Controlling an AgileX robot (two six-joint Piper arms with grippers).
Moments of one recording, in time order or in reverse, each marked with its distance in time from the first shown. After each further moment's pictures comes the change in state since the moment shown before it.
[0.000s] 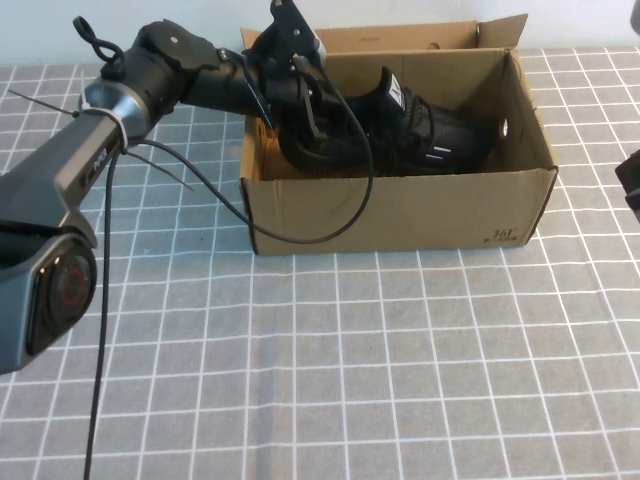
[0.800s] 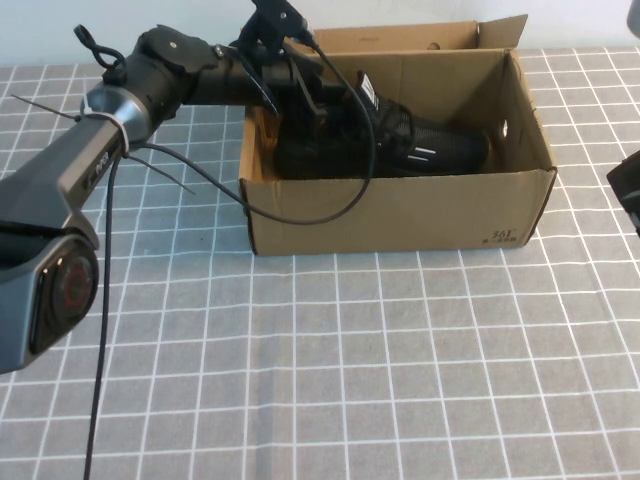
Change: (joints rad) right arm 0.000 0.000 0.000 0.034 0.000 0.000; left arm 0.003 0.019 -0.002 -0.047 -0.185 -0.059
